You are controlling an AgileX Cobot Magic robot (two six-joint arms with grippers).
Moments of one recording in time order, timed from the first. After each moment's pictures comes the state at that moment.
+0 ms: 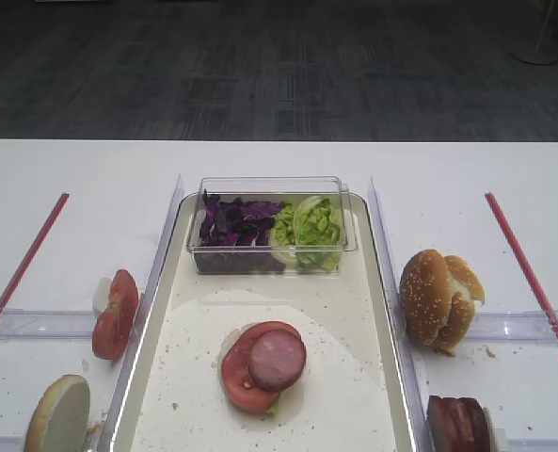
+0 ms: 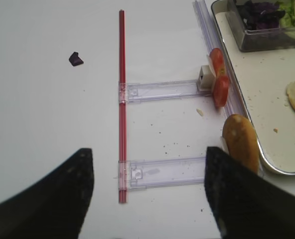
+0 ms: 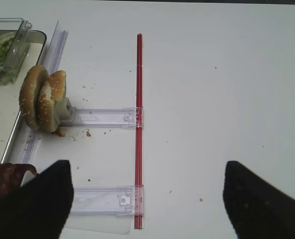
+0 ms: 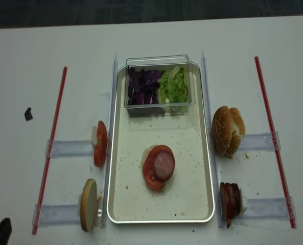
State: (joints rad) left arm 0.00 -0.02 -0.49 0.01 1.19 -0.03; right arm -0.01 -0.02 -0.48 0.00 1.14 -0.02
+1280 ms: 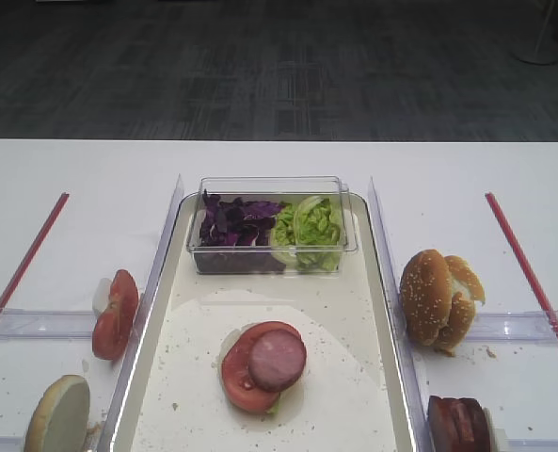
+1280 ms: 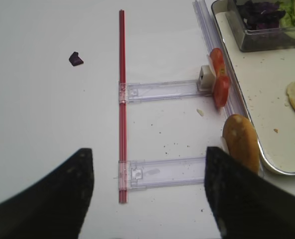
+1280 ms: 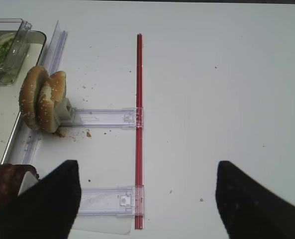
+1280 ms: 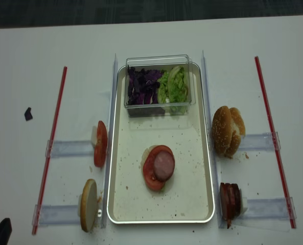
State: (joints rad) left arm 0.00 -0.02 -0.49 0.01 1.19 -0.03; right arm -0.01 -0.02 -0.48 0.00 1.14 -0.02
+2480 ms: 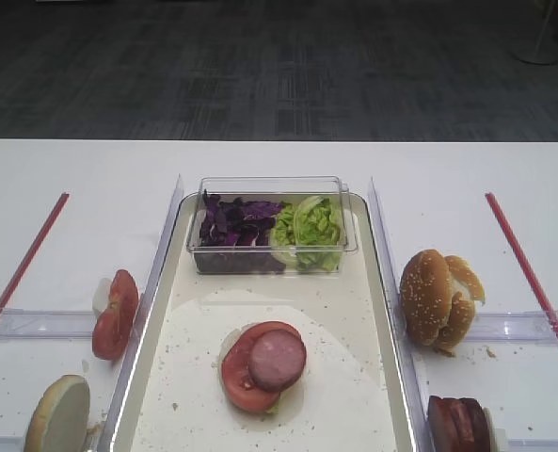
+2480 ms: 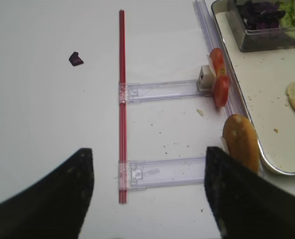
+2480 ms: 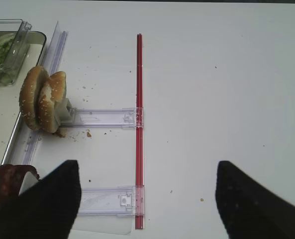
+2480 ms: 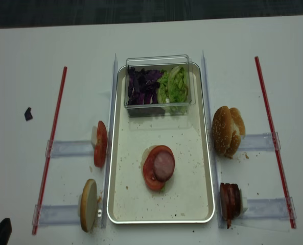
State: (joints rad) left arm 0.00 -0.02 -0.49 0.01 1.19 -0.03; right arm -0.01 -0.02 -0.48 0.00 1.14 -0.01
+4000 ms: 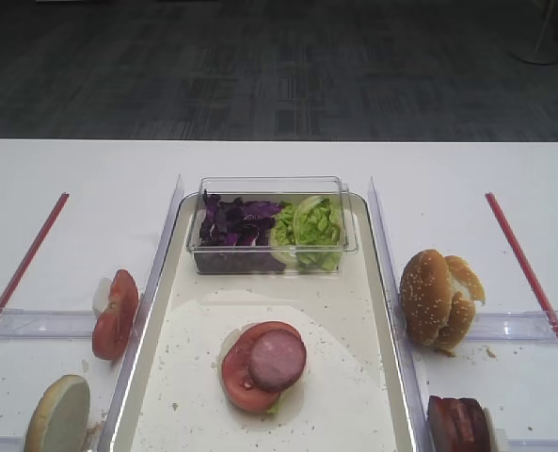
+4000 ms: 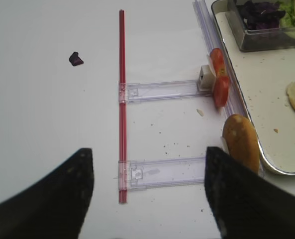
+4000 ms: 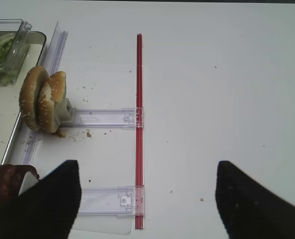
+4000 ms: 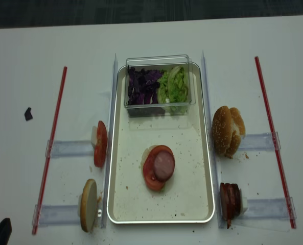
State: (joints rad) left arm 0.00 -0.02 -0.49 0.01 1.19 -0.03; right arm -0.01 -0.02 -0.48 0.00 1.14 -0.01
